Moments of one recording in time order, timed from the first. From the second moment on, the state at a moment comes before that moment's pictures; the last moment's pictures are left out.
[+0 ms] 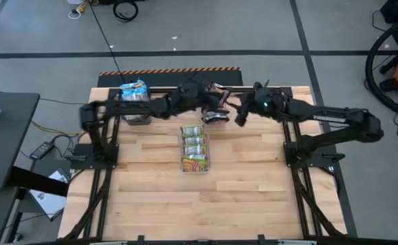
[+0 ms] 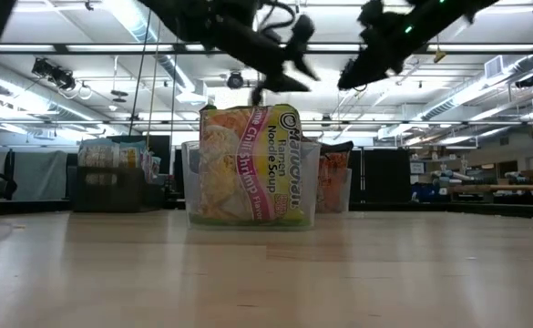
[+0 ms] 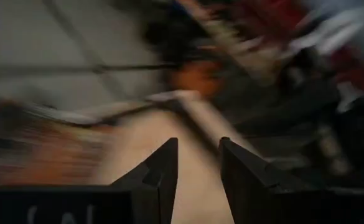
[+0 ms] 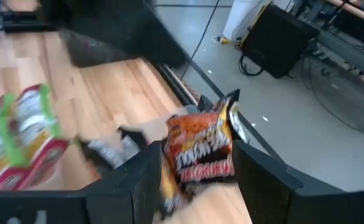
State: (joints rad) left arm 0.30 1.82 1.33 0.30 -0.21 -0.70; right arm -0.30 1.07 0.85 -0.25 0.34 -0.09
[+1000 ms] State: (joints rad) left arm 0.74 2.02 1.34 0.16 0.50 0.14; right arm -0.27 1.26 0.93 -0.35 0.16 0.06
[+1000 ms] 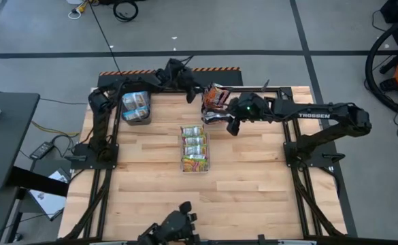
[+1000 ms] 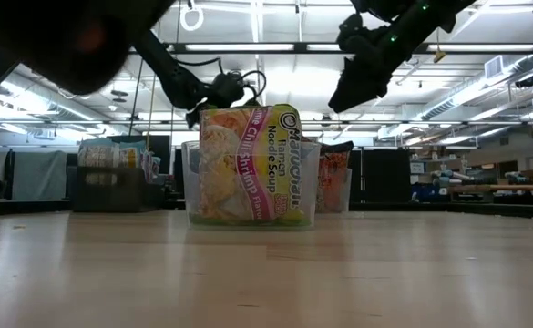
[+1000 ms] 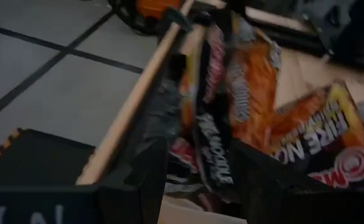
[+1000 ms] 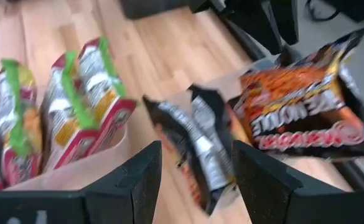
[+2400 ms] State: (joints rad) left arm 0.78 2.11 1.35 0.21 0.54 0.22; right arm -0.25 1.26 0.93 -0.38 0.24 0.14
